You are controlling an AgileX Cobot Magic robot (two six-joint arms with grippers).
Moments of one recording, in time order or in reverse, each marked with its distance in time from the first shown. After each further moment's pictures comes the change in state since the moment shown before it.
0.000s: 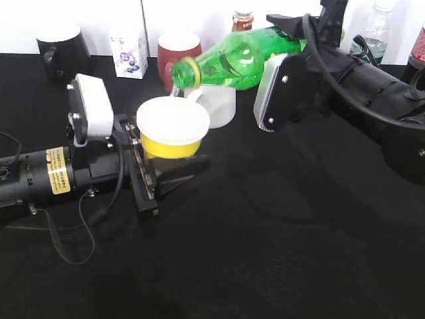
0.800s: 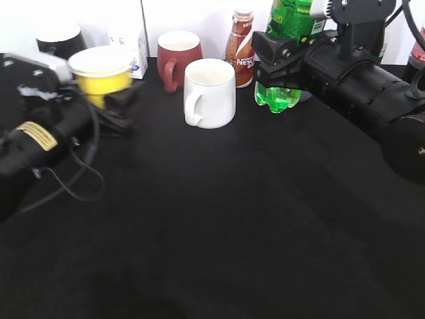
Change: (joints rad) left arm 0.042 0.034 -0.008 -0.698 -0.003 0.154; right arm 0.000 0.000 0.000 0.038 -0.002 1.423
